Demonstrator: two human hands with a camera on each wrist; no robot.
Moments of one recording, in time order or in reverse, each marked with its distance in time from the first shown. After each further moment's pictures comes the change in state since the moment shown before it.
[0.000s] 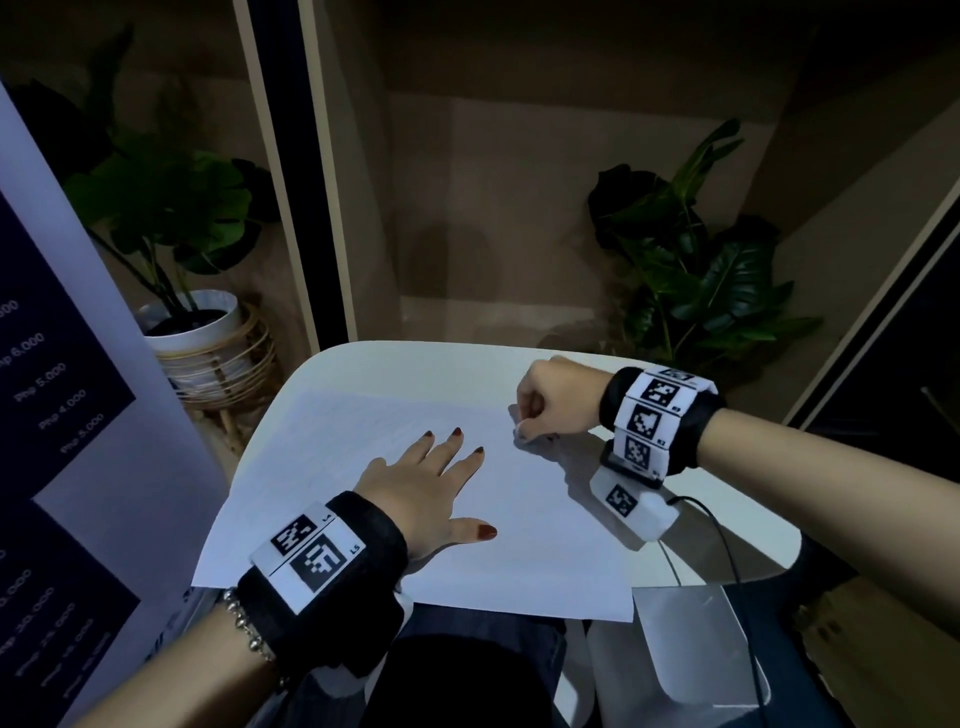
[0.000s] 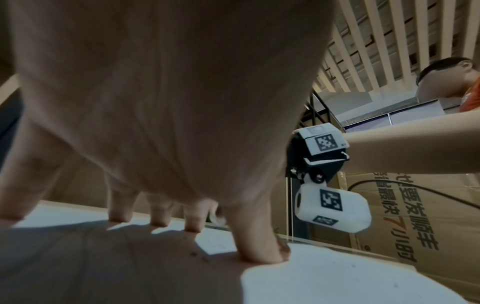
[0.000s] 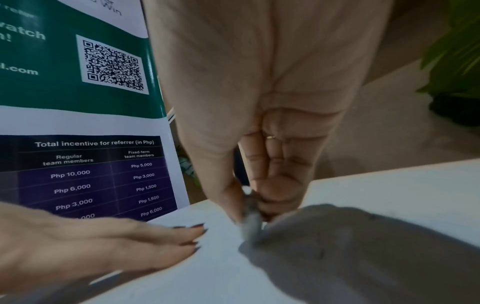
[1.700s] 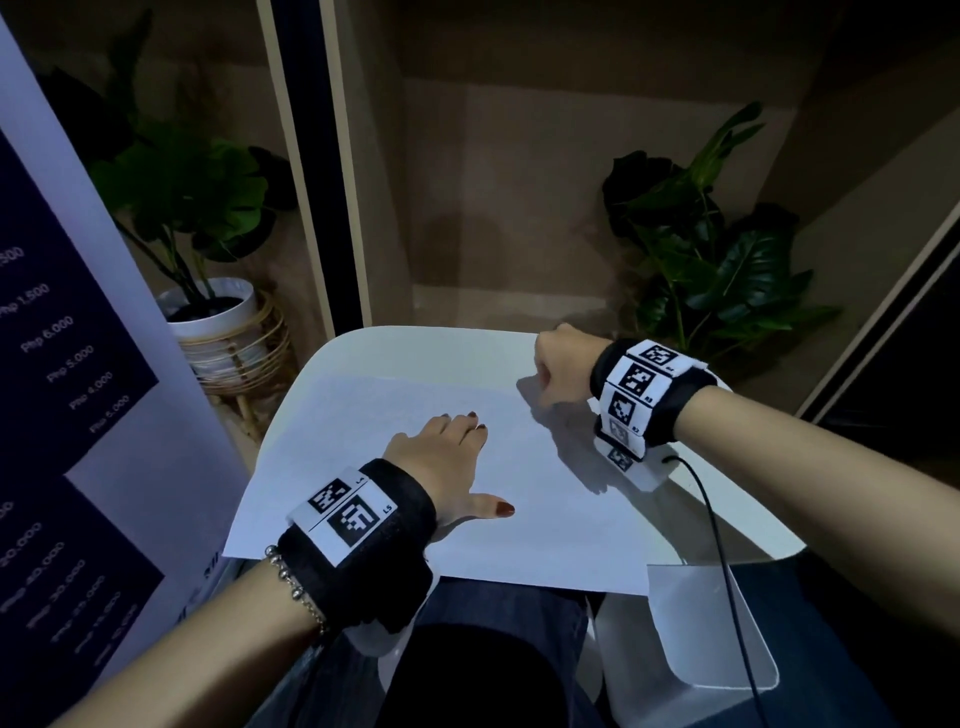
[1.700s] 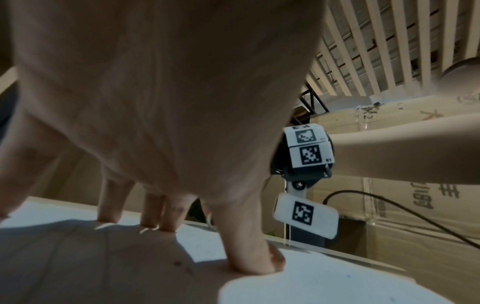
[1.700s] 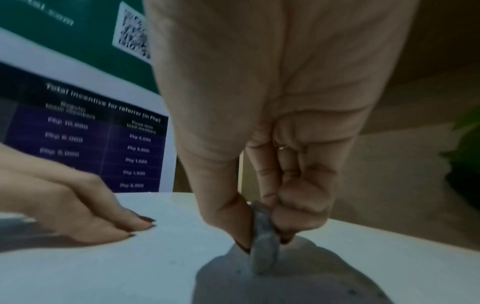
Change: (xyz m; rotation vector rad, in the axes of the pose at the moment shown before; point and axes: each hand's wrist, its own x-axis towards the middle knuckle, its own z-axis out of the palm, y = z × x) left_hand 0.003 0.002 -0.002 0.010 0.108 -0.011; right_hand 0.015 -0.011 -0.010 -0.123 -0.003 0.125
